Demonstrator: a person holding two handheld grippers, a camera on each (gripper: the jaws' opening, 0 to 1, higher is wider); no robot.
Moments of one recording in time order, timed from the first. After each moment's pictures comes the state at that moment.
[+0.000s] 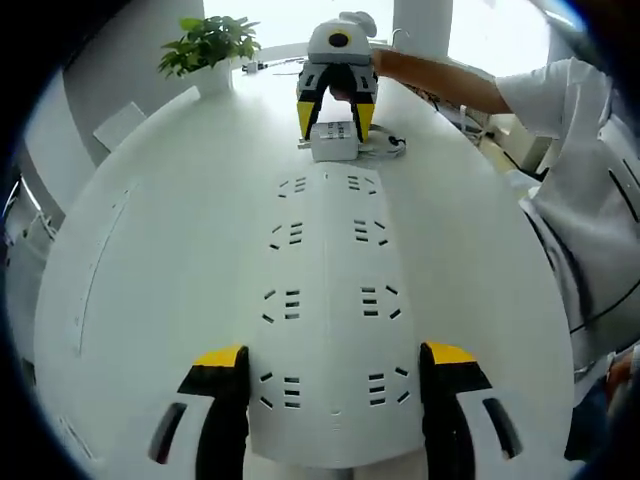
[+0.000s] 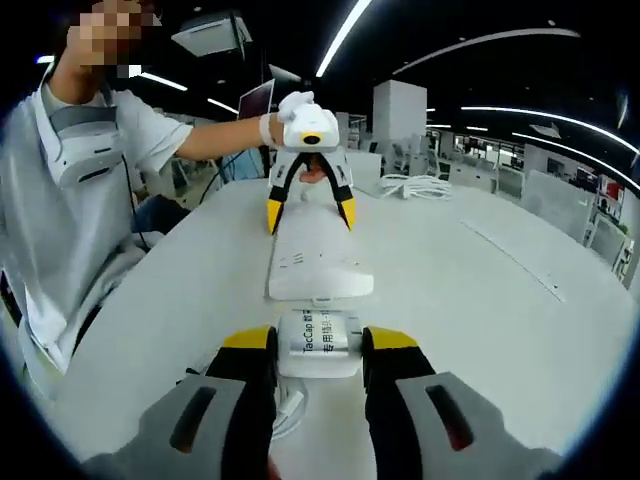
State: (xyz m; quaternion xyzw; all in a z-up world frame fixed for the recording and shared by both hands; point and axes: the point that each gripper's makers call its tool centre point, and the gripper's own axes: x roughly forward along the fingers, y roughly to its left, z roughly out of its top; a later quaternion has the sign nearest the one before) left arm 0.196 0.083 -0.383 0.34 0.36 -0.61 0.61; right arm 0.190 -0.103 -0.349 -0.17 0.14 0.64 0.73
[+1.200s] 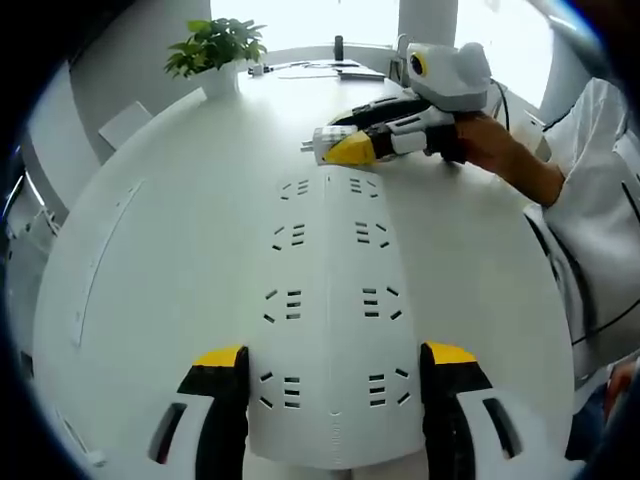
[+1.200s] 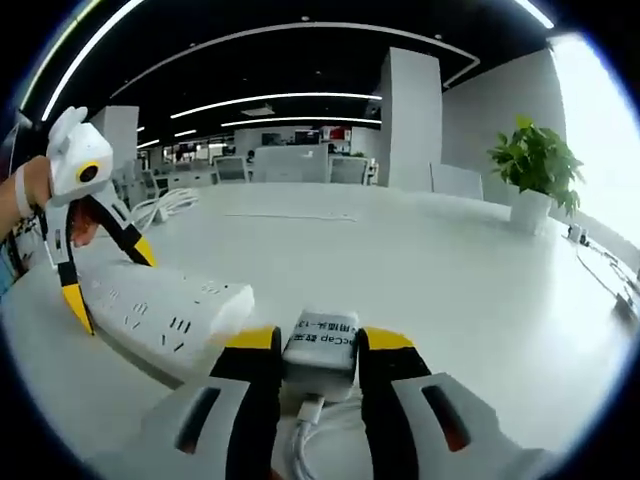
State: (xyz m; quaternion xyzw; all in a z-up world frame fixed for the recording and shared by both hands) left arm 0.190 0.083 -0.383 0.33 0.36 -0.61 0.62; right arm 0.208 -0.117 -0.356 -0.05 0.17 0.05 0.98
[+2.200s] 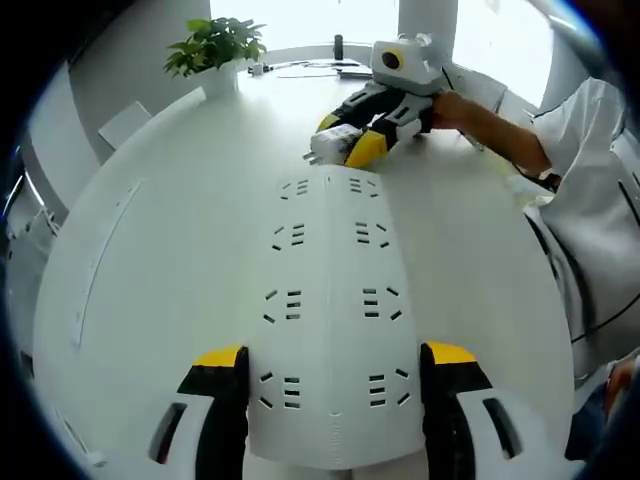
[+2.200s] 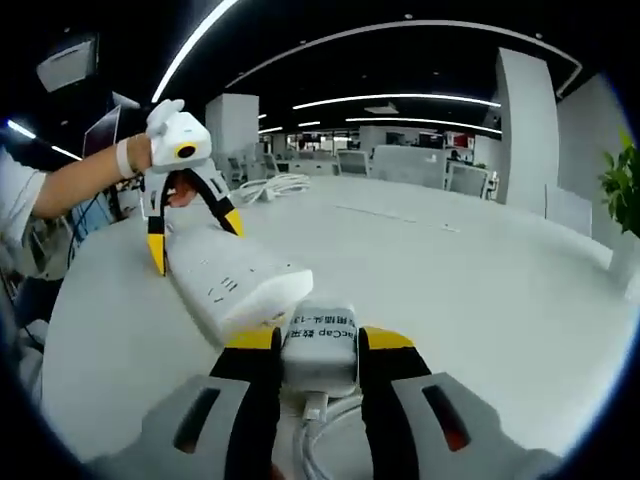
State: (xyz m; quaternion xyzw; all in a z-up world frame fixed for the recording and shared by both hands) left arm 0.191 0.084 -0.383 0.33 0.36 -0.61 0.62; right arm 0.205 -0.094 -0.365 -0.11 0.16 0.32 0.93
